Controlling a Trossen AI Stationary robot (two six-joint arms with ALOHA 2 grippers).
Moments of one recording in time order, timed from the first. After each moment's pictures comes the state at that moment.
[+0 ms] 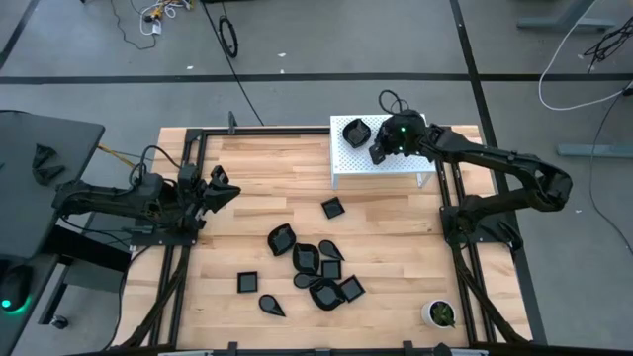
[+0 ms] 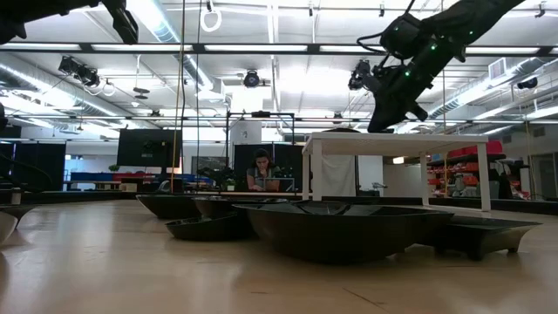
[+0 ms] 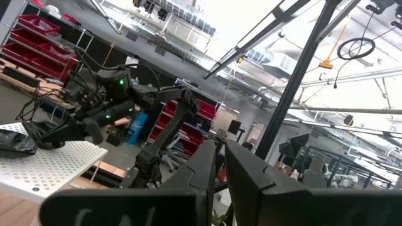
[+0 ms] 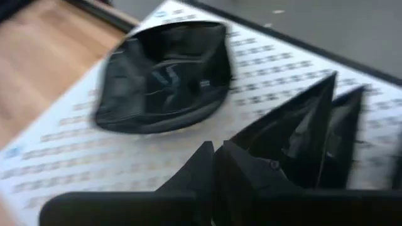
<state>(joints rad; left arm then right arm) -0.09 0.42 0.29 0.53 -0.12 -0.46 -0.63 1.23 0.84 -0.32 0.12 0.27</state>
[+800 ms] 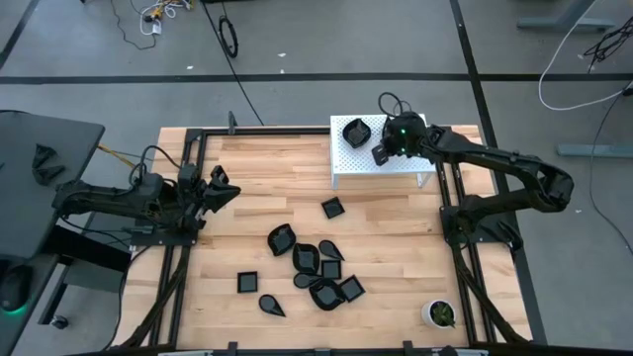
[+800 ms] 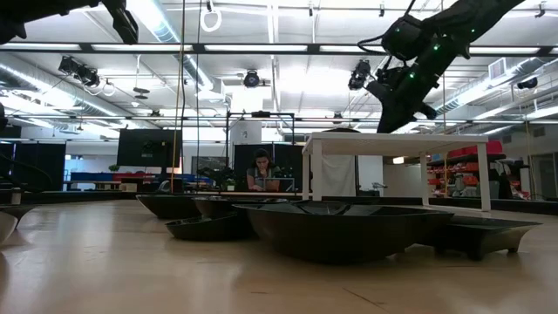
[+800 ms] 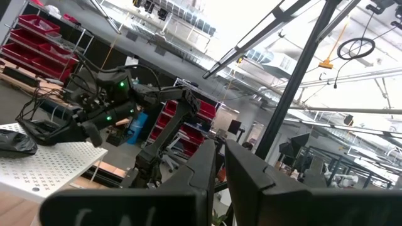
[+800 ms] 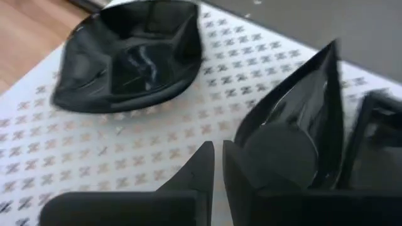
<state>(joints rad) -0.09 0.42 0.29 0.52 -0.12 -0.46 -0.62 1.22 0.84 -0.40 0.20 0.27</state>
